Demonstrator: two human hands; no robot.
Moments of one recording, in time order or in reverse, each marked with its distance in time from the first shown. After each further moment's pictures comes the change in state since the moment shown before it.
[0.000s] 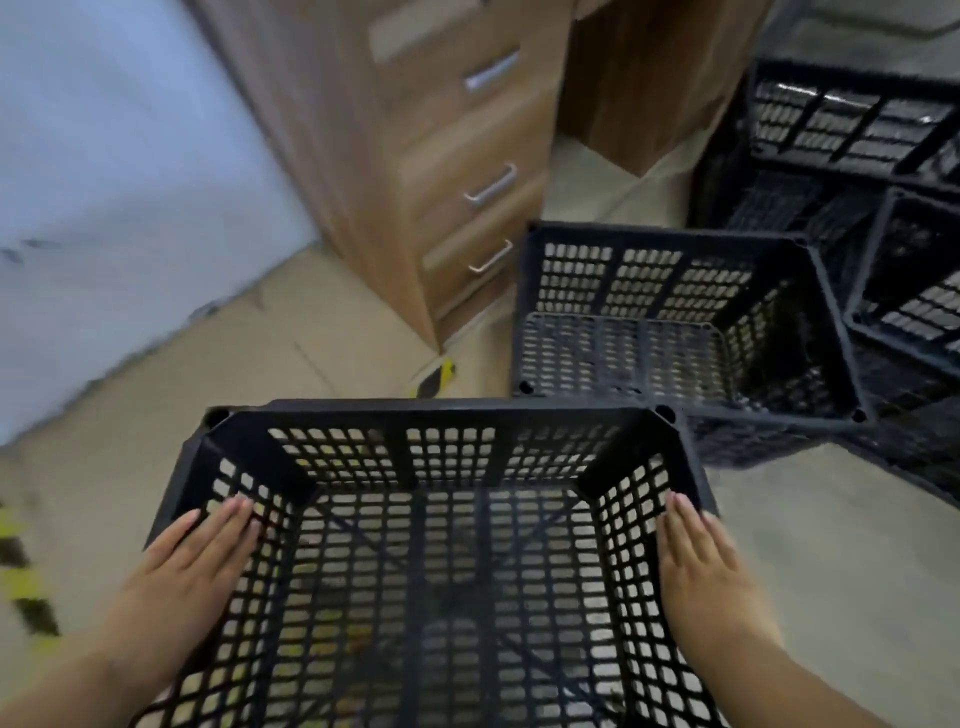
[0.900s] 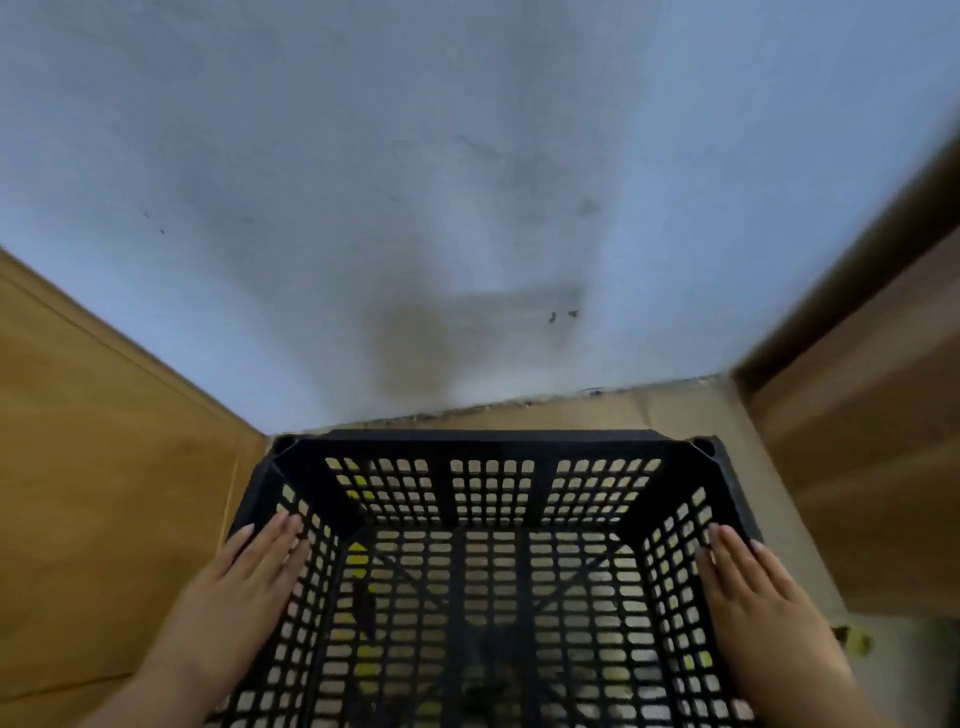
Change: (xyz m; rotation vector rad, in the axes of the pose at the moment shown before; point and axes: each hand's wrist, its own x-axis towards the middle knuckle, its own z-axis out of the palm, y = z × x) left_hand -0.227 -0.411 0.251 -0.346 -0.084 -0.578; right_hand 0.270 -0.406 -0.407 -0.038 0.651 -0.533
